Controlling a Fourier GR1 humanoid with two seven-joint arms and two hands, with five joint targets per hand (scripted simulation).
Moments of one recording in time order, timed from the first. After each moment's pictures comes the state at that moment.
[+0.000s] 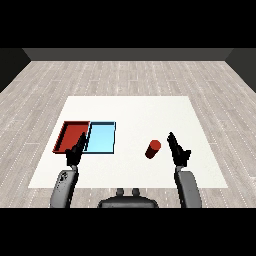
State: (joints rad) left arm 0.01 0.17 -0.01 -1.55 0.02 -0.03 -0.01; right arm 0.02 -0.09 -0.01 -1.59 -0.01 0.03 -0.01
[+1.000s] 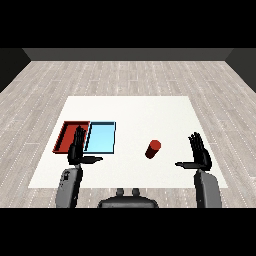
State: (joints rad) left arm -0.02 0.06 0.03 -1.61 0.06 -0.03 -0.37; right arm 0.03 -0.25 -0.27 -1.45 -0.20 0.33 -0.42
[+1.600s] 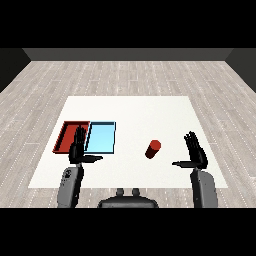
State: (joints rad) left arm -0.04 0.05 0.05 -1.56 0.08 -0.05 -0.42; right arm 0.01 -0.21 -0.25 -1.45 -0.20 0.36 -0.37
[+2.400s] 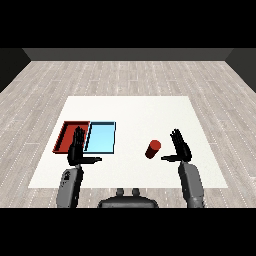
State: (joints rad) left arm -0.02 0.05 0.05 -1.58 0.09 -0.07 -0.44; right arm -0.13 -0.14 -0.19 -1.27 -0.17 0.32 -0.34
